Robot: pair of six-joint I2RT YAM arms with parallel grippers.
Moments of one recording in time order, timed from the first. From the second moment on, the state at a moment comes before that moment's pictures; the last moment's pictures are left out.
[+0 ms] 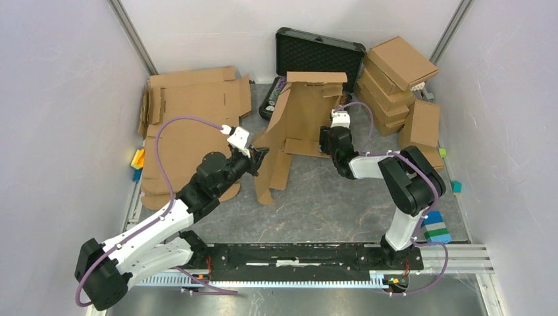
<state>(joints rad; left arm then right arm) -0.73 0.90 0.60 0.22 -0.07 -0.12 0.47 1.80 0.78 0.52 0.38 0.25</state>
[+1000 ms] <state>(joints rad) -0.75 0.79 0.45 0.29 -0.05 -0.19 0.55 1.75 0.68 0.52 0.47 0.26</state>
